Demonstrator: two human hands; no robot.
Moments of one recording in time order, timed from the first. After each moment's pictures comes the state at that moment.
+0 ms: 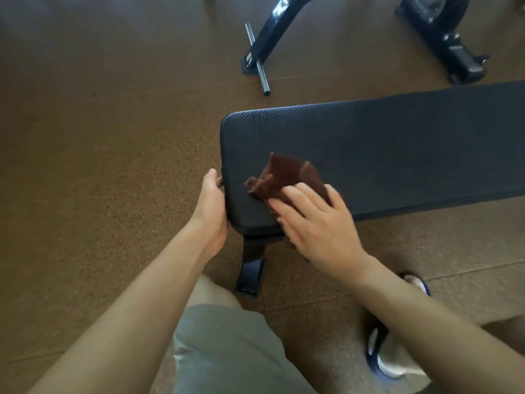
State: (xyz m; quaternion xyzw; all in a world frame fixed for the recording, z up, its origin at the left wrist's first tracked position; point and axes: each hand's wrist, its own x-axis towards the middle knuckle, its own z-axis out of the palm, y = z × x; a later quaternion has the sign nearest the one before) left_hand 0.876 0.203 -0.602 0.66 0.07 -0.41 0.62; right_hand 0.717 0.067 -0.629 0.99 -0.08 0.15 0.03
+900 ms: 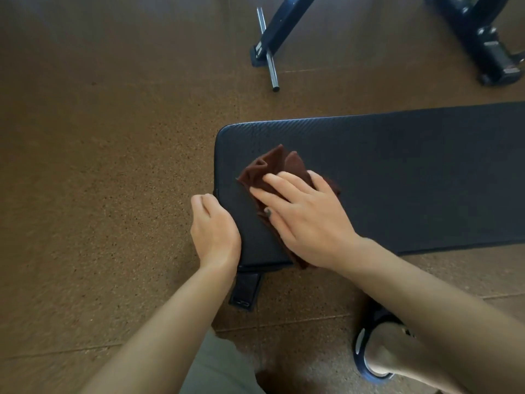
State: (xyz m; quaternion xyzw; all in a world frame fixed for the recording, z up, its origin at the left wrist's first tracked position) left_hand 0.872 0.159 -0.620 0.82 0.15 -0.15 0.53; right_hand 0.789 0.023 -0.607 0.99 -0.02 0.05 -0.08
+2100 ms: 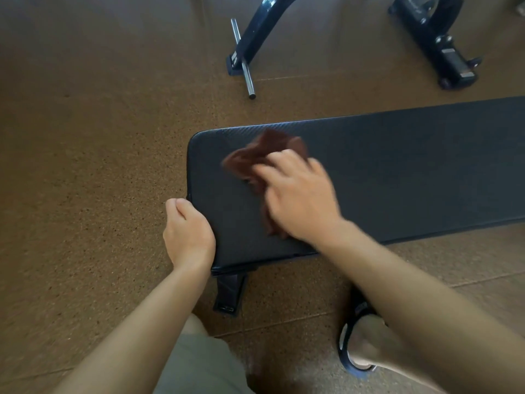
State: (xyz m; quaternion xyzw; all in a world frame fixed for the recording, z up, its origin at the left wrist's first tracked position) left_hand 0.872 0.161 -0.622 0.87 0.12 -0.13 0.47; right_hand 0.797 -0.013 -0.618 0.98 -0.16 0.13 -0.05
